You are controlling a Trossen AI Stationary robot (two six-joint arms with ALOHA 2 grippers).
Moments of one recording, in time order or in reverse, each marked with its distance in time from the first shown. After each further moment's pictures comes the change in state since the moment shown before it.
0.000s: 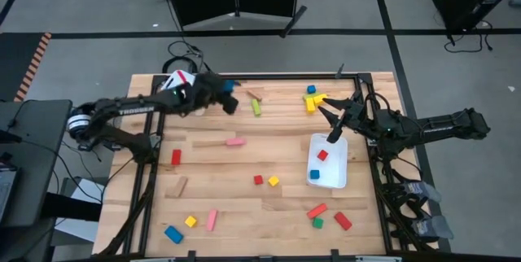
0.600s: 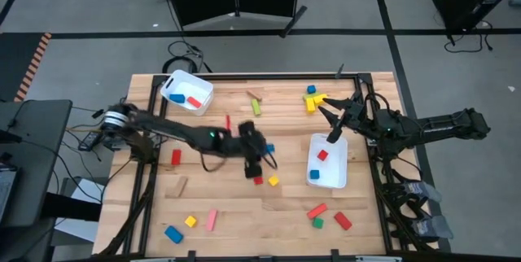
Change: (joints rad) left arm -0.548 0.357 0.287 -0.049 0.067 0.159; right arm 0.000 0.000 0.000 -0.001 0.000 -0.011
